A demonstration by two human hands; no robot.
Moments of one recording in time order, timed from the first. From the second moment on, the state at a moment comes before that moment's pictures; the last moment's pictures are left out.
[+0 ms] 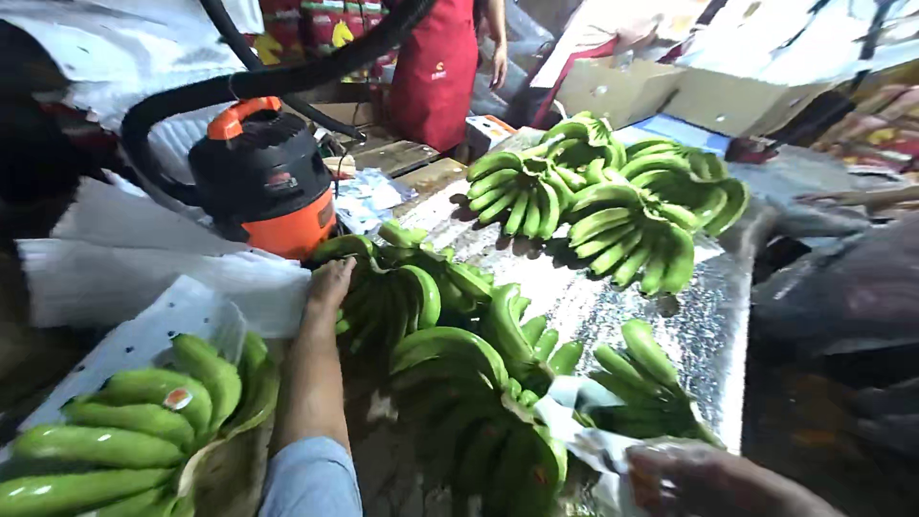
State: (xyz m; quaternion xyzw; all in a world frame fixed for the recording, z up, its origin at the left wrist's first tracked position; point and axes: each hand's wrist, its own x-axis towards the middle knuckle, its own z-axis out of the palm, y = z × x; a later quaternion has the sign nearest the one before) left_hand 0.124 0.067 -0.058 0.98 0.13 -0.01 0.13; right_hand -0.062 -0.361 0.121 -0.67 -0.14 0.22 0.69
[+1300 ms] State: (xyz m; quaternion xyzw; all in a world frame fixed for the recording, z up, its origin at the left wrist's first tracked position) left_hand 0.098 0.060 -0.069 0.98 0.04 -0.06 0.21; right_hand -0.053 -0.336 0.059 -0.62 0.09 0.22 0.75
